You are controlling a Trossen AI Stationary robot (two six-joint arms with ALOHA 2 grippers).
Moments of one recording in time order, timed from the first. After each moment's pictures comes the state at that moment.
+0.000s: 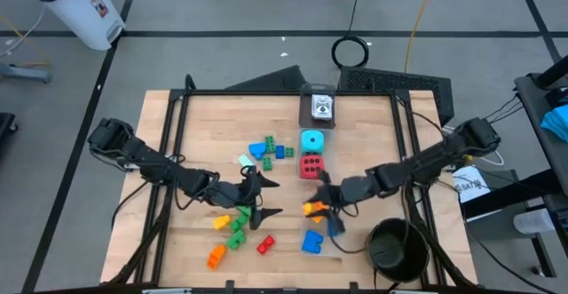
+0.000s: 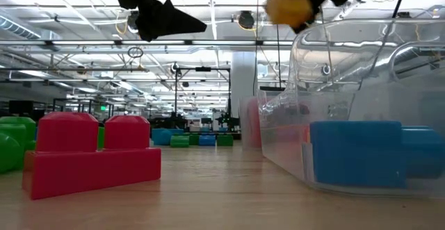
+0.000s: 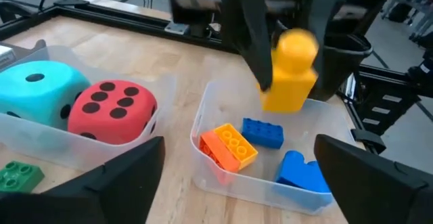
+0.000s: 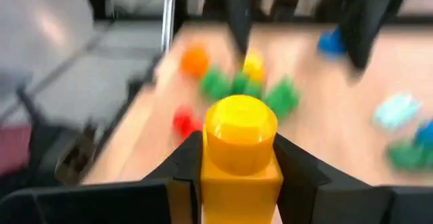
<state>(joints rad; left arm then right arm) -0.40 1.49 0.77 0.38 -0.41 -0.35 0.36 1.42 0.80 0.22 0.07 0.16</state>
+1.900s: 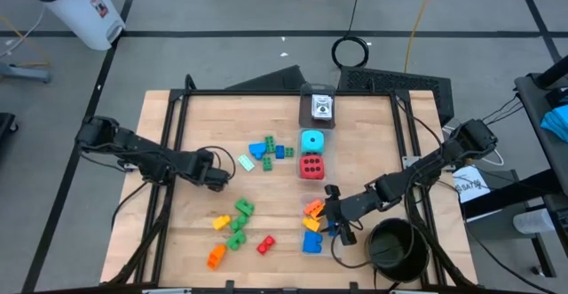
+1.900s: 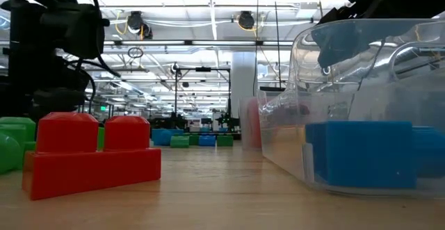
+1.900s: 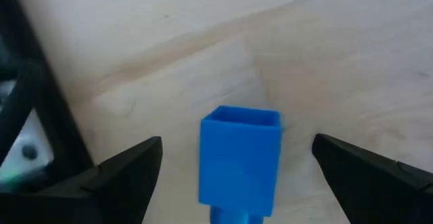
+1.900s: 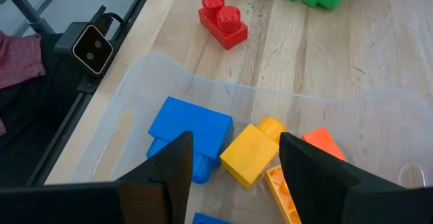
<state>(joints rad) -0.19 1.34 0.57 -0.92 -0.14 -1.38 0.48 1.46 0.78 0.01 0.07 0.25</state>
